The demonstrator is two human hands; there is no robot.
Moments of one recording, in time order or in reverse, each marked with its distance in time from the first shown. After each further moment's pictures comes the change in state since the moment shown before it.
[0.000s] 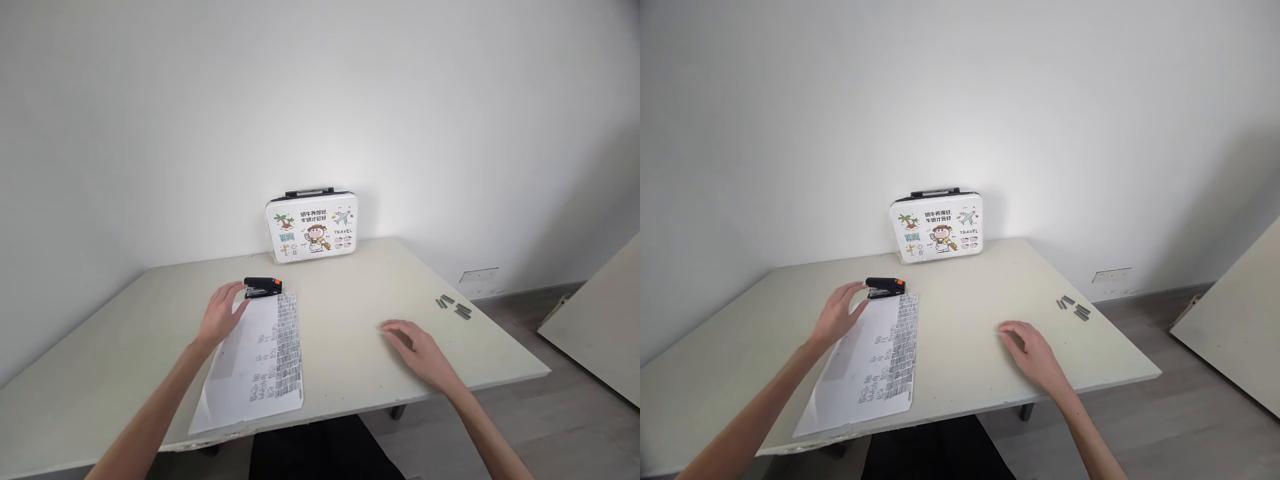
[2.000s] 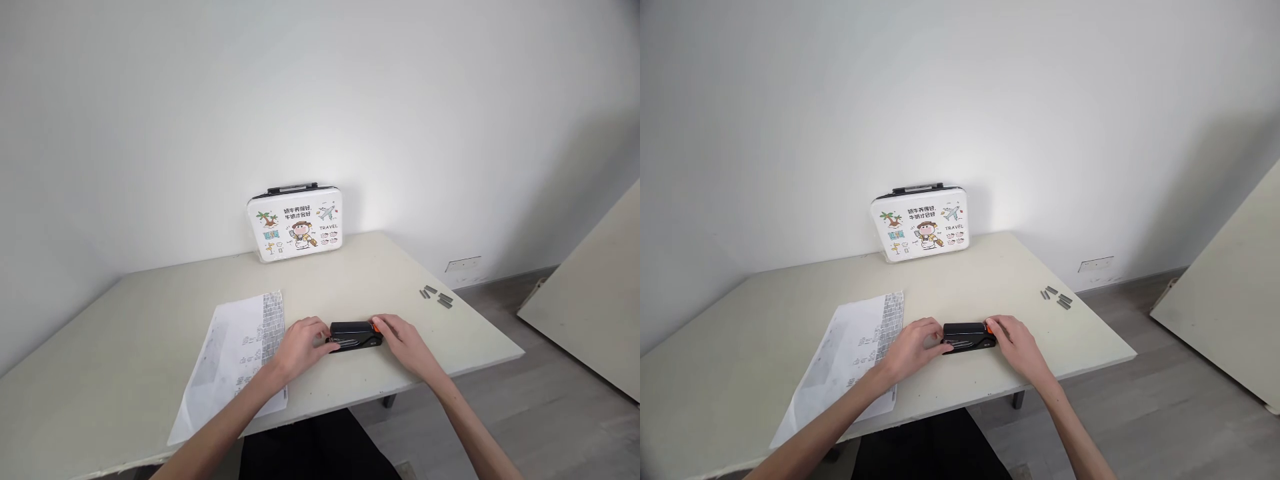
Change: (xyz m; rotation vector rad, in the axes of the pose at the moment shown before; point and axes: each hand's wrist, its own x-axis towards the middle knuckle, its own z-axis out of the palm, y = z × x) left_hand -0.004 0.224 0.030 -0.531 -0.464 0.135; right_hand 0.006 -0.008 -0.005 0.085 0.031 0.076
